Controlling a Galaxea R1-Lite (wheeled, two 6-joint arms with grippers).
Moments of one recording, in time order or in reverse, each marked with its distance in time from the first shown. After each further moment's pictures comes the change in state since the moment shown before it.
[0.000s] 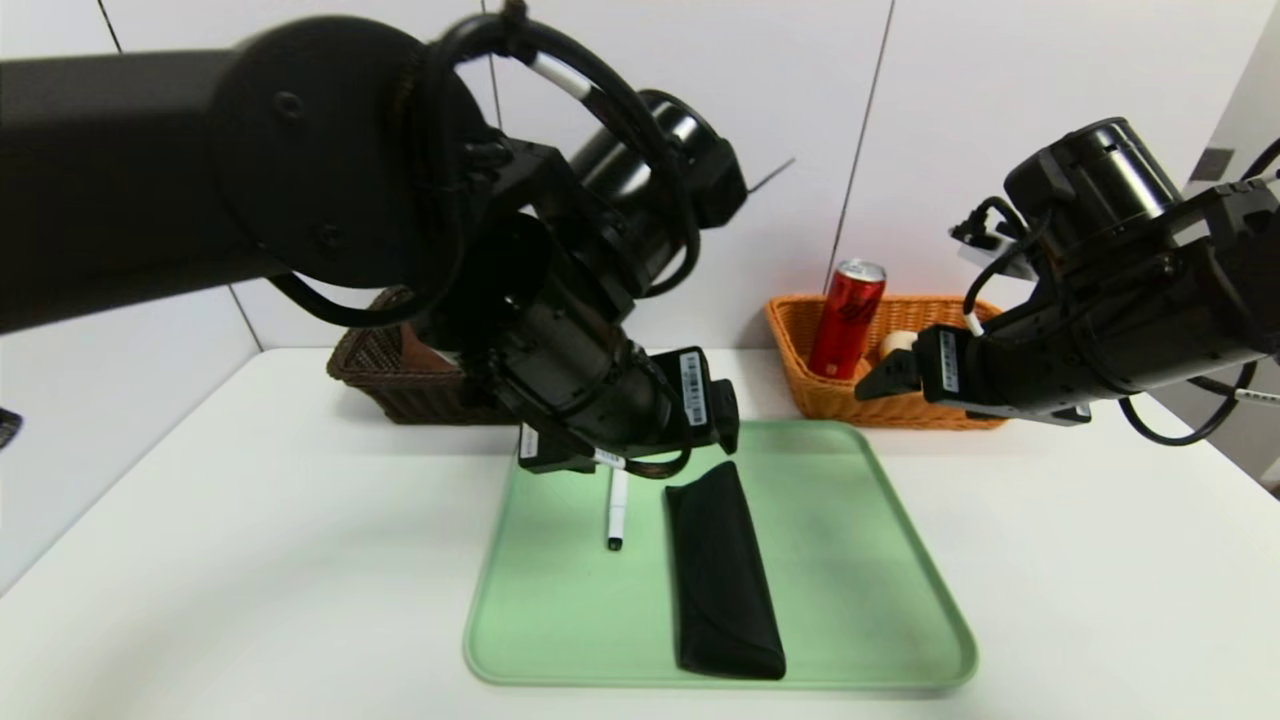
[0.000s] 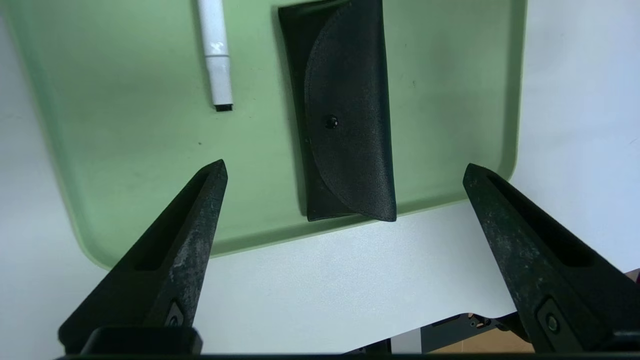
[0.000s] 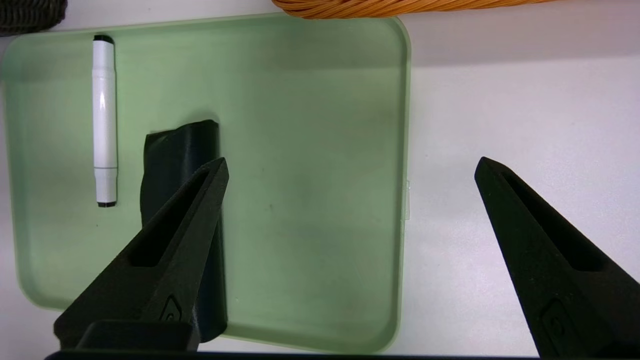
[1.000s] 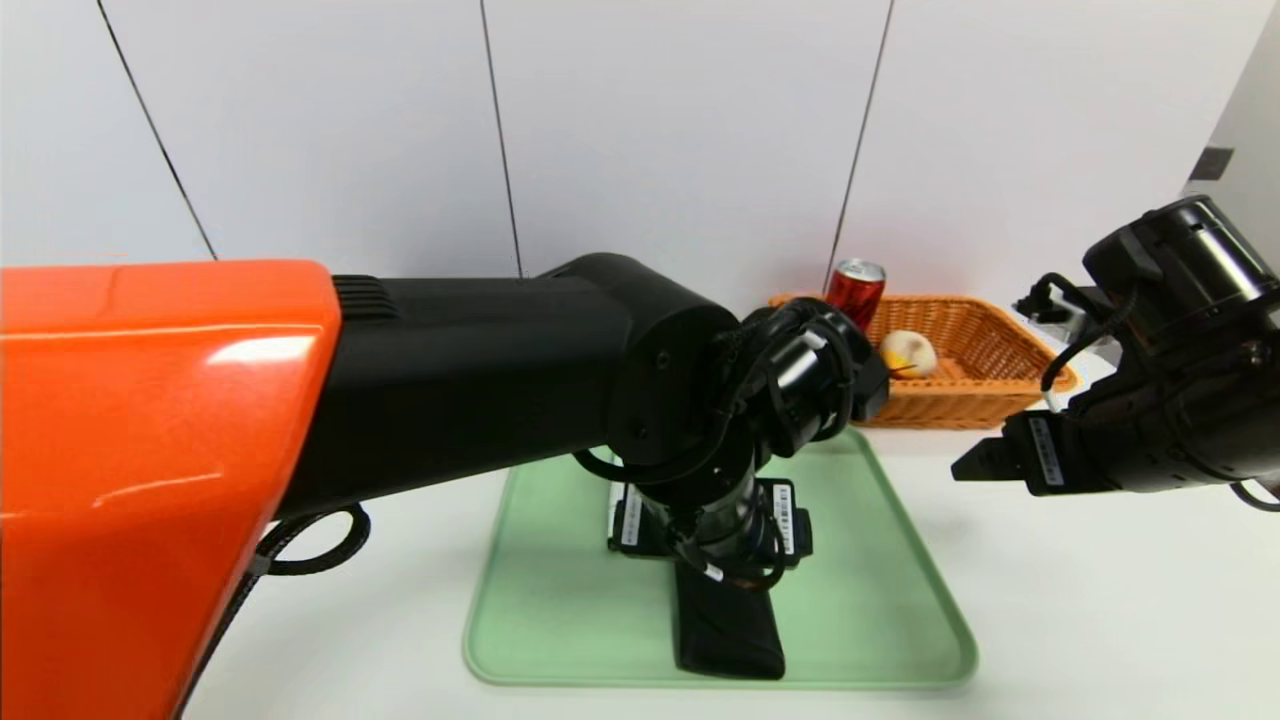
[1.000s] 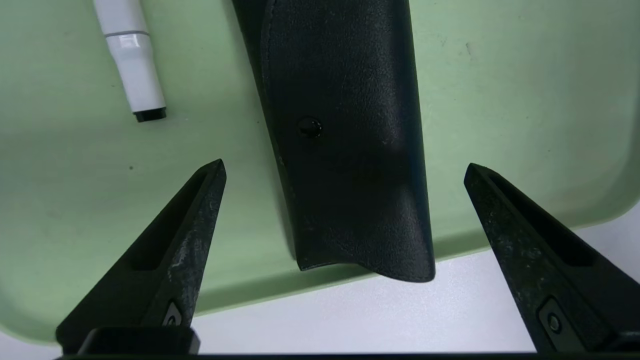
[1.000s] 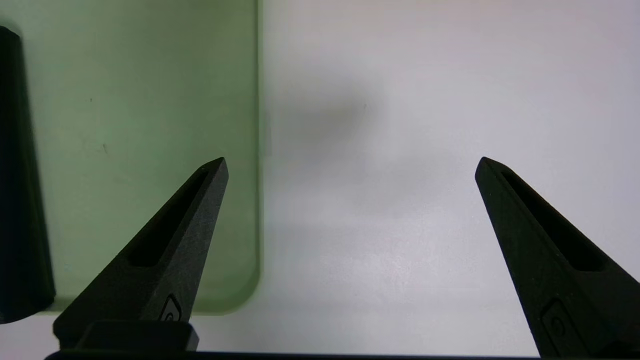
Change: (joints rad) left arm -0.096 0.217 -0.010 -0.041 0.089 0.034; right arm -0.068 -0.136 0.251 -0.016 -0.145 -0.188
